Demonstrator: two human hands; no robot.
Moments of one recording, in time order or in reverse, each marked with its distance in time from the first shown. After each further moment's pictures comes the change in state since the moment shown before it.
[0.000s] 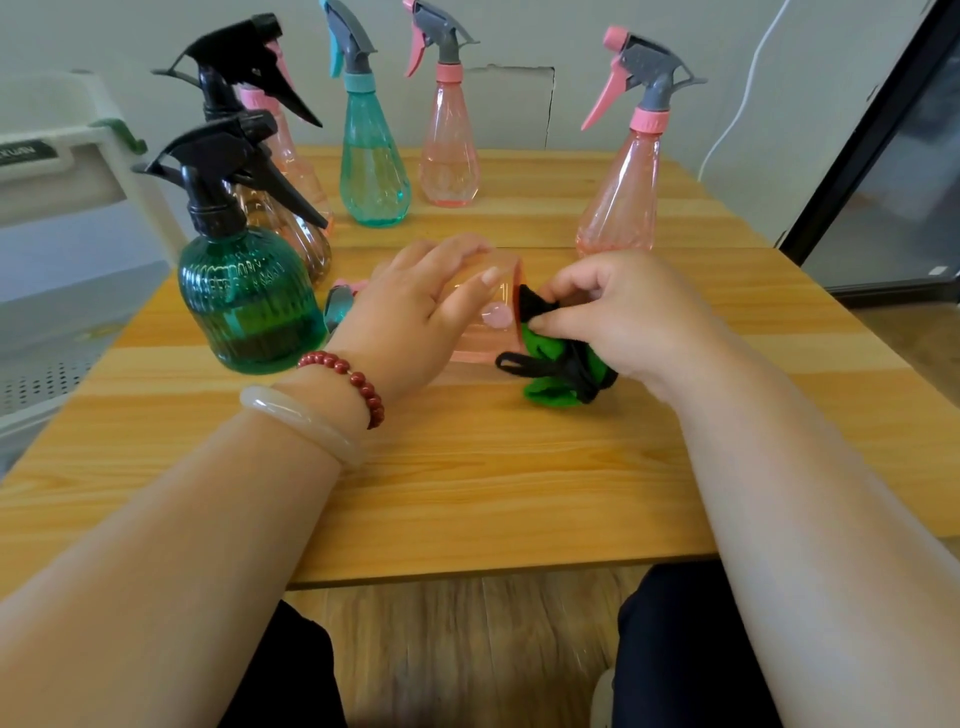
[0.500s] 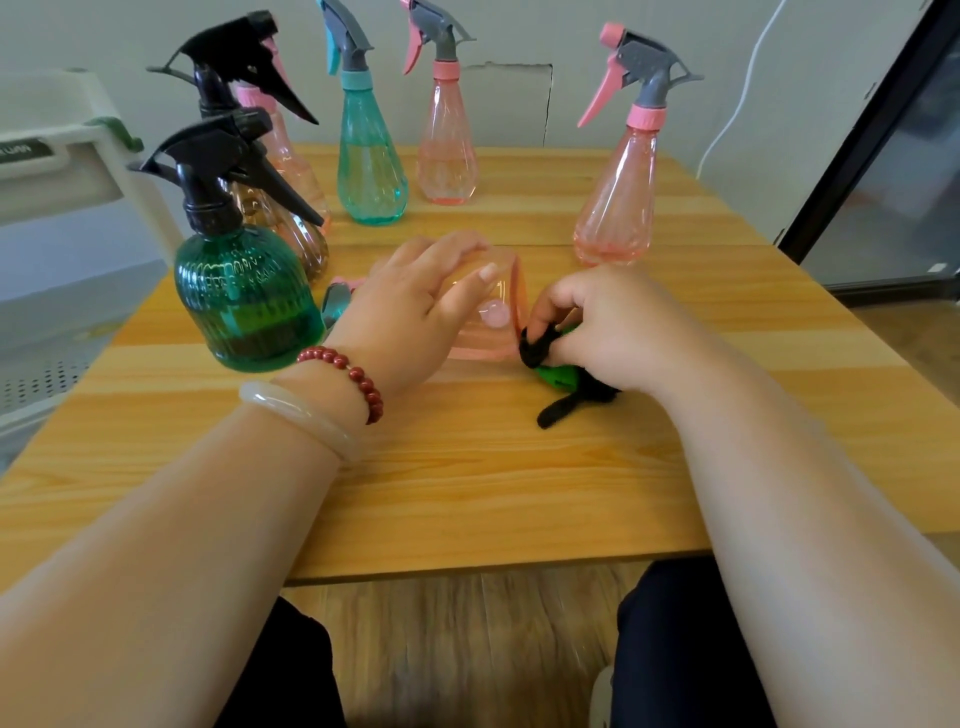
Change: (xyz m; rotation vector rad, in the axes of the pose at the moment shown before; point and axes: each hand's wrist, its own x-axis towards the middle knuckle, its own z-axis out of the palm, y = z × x) left_hand 0.002 0.000 0.001 0.021 0.005 0.009; right_hand -0.002 0.002 -0.002 -0.309 -0.093 -0.099
